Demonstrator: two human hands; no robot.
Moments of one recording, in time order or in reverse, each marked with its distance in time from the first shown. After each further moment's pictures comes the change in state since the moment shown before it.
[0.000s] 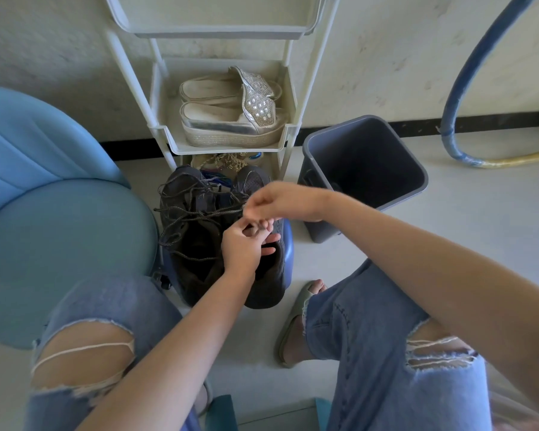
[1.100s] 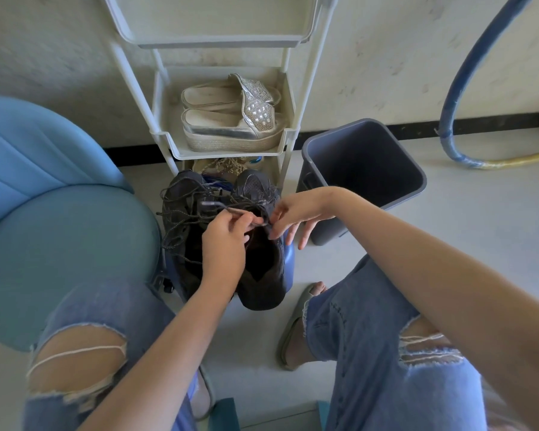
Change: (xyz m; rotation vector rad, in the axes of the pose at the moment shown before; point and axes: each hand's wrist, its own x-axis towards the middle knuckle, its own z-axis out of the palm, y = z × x) left_hand -0.023 0.029 -0.025 0.209 0.011 0.279; right_hand -0.003 0.022 -0.016 0.080 -0.126 0.471
